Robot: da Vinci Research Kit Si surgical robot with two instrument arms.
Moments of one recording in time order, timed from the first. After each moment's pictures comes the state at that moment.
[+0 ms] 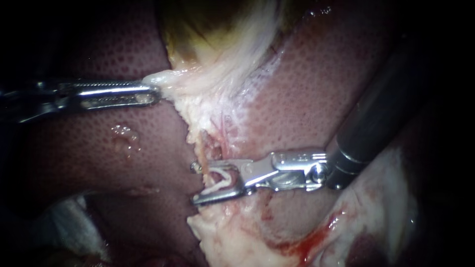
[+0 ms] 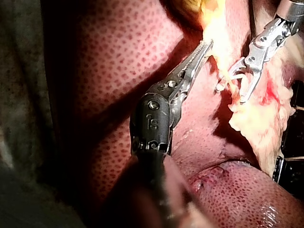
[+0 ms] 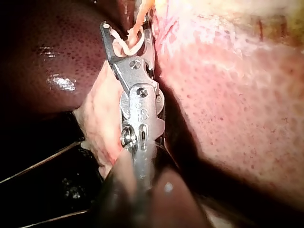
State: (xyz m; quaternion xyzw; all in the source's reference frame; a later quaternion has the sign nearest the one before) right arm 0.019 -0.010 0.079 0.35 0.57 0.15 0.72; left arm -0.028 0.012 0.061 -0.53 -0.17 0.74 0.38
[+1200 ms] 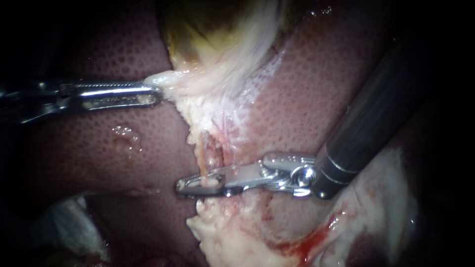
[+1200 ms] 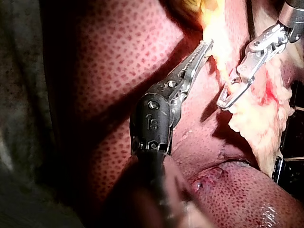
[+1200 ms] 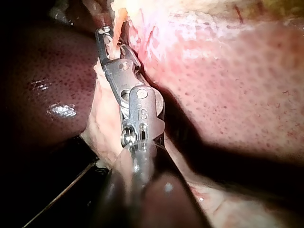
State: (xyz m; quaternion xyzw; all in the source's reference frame) right arm 0.020 -0.010 0.080 0.40 0.51 0.20 0.73; left arm -0.028 0.012 0.061 -0.53 -0.17 0.74 0.38
